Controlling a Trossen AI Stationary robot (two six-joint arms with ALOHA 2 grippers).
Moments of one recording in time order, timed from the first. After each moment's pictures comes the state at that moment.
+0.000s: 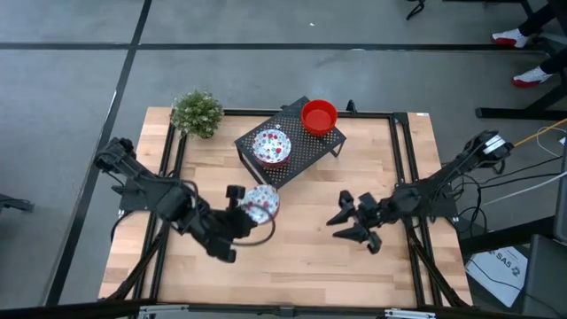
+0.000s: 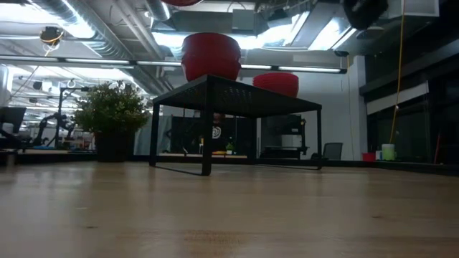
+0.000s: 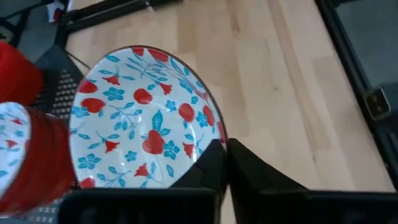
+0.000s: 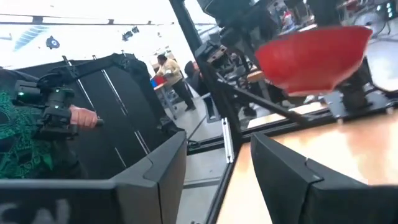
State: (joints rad) left arm -0.59 1.53 1.62 -1.01 -0.53 -0.26; right arm 0.55 1.12 0.41 0.93 0.22 0.39
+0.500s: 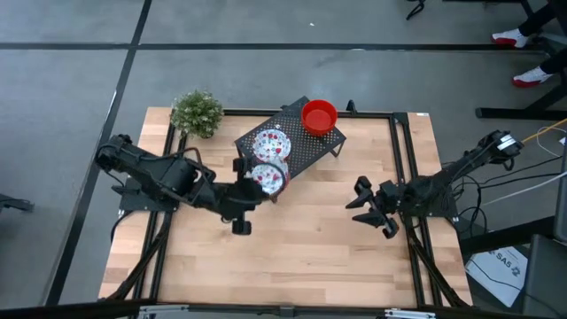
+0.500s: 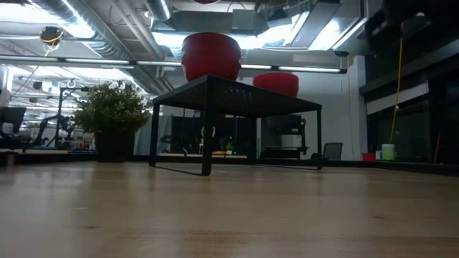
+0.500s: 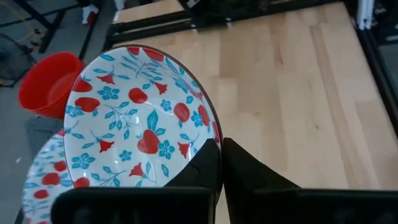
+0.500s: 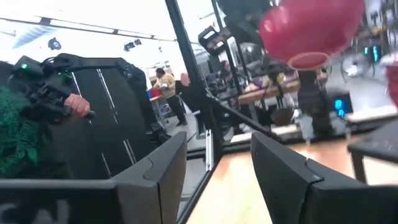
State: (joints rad) left arm -0.42 1.53 1.75 -1.02 -0.53 -0.17; right arm 0.48 0.78 0.15 0.92 0.18 0.27
